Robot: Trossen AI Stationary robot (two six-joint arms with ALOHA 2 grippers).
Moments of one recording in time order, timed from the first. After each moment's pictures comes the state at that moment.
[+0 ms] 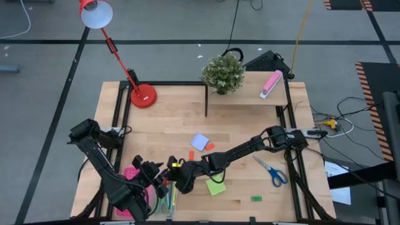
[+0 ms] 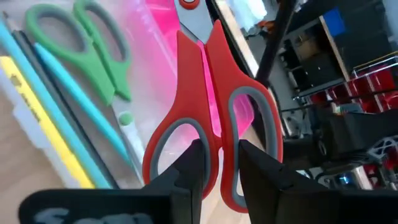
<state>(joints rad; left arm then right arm) -0.89 1.78 1.54 -1.45 -0.90 -1.71 0.32 2.28 1.65 0.20 0.10 -0.89</state>
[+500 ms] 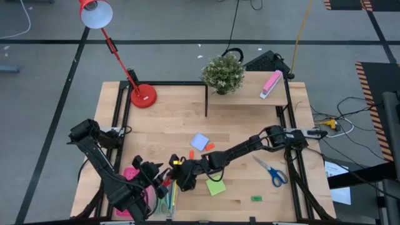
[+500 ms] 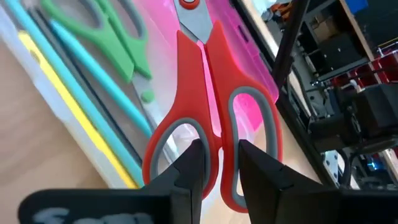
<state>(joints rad) -0.89 1.78 1.54 -1.45 -0.90 -1.71 0.30 2.29 1.61 0.19 0.07 -0.80</state>
